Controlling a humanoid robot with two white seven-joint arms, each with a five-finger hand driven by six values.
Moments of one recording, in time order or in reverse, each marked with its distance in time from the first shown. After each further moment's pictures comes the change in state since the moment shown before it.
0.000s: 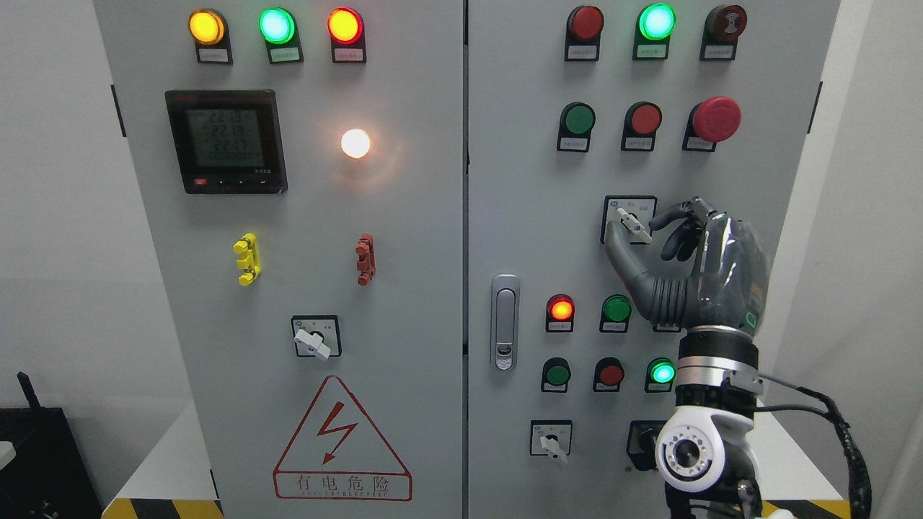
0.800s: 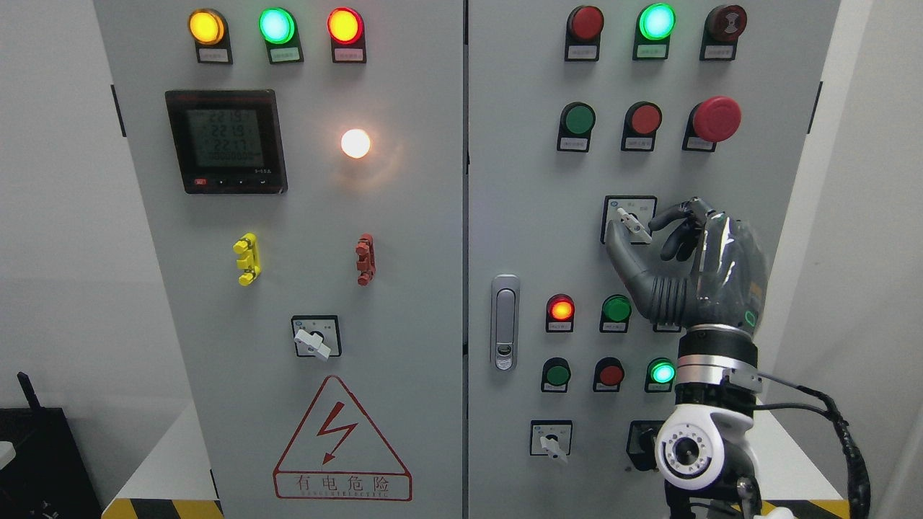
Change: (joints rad) left arm 0.000 0.000 0.000 0.000 0.000 0.003 0.000; right arm -0.005 -0.001 0.000 0.004 0.001 0.001 0.001
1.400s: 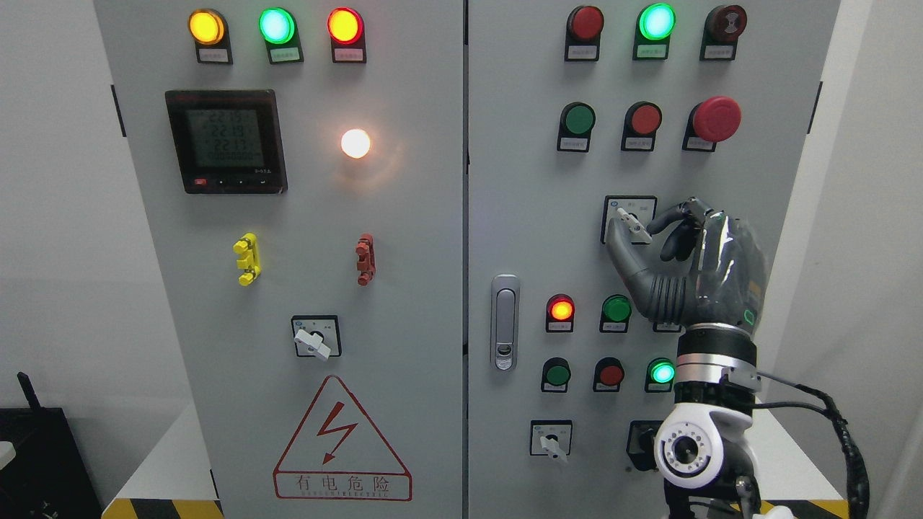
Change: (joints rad) left arm 0.000 0.000 0.000 0.000 0.000 -0.004 0.000; right arm -0.002 0.001 0.001 0.002 0.002 0.007 0.003
